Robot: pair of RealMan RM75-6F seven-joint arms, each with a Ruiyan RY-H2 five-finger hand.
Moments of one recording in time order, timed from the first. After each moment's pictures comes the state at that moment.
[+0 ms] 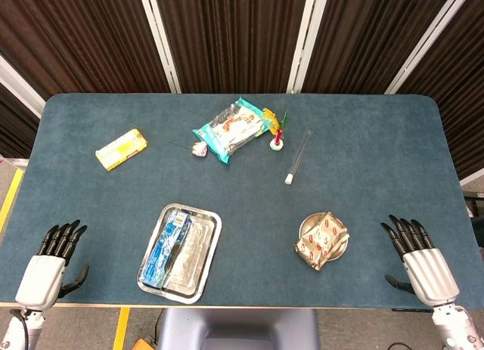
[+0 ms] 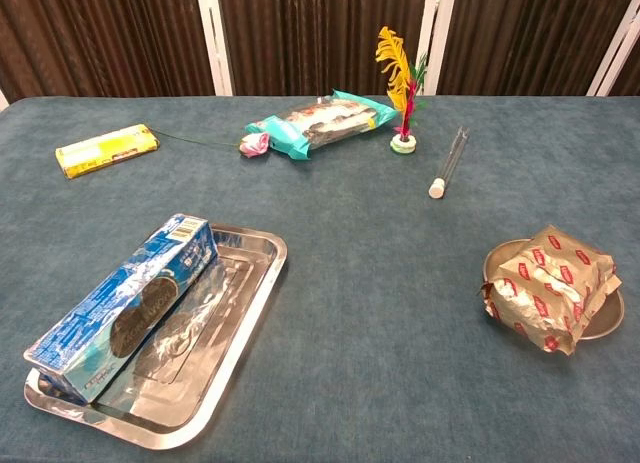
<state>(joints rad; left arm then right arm) -0.11 -1.26 0.07 -1.54 1.64 1.57 0.04 0.06 -1.13 -0.05 -1.60 -1.68 1.49 -0.09</state>
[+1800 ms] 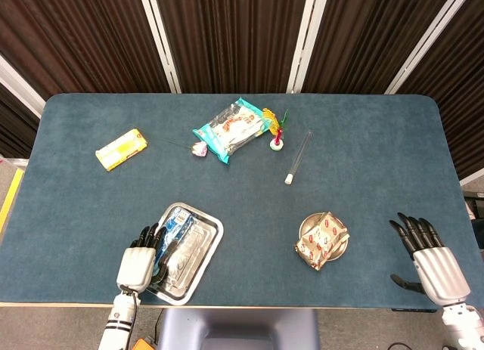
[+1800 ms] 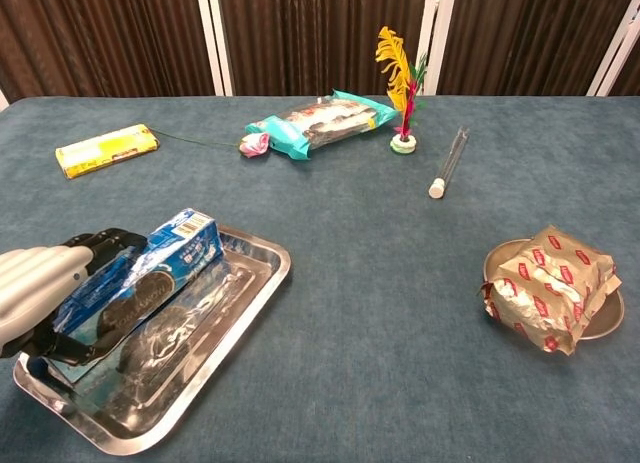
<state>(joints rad) -0.23 -1.73 -0.08 -1.69 1.22 1.31 0.78 0.06 -1.07 -0.05 -1.63 -1.67 1.49 0.00</state>
